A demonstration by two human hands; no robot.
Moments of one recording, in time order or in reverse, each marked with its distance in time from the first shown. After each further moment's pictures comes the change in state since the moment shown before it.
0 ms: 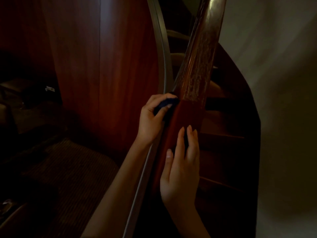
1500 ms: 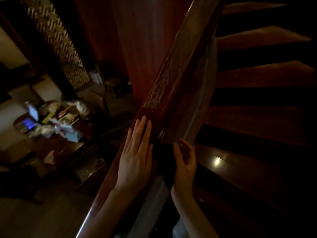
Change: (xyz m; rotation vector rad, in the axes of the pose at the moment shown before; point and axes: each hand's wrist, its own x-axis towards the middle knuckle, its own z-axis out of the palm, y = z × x) left_hand -0.081 0.033 0.106 1.421 0.047 -0.043; right_hand 0.065 0.131 -0.021 1.541 -0.390 0.809
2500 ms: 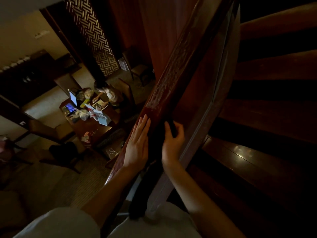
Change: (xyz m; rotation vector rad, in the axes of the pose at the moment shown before) left_hand 0.002 0.008 -0.006 -0.110 -0.078 -0.148; right_hand 0.028 -0.028 0.038 -0.074 -0.029 0.076
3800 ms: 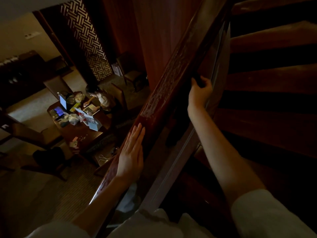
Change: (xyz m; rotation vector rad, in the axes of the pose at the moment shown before) left_hand 0.000 0.003 0.004 0.048 0.035 -0.003; right_hand 0.145 -0.129 0.029 -0.159 0.140 -0.205
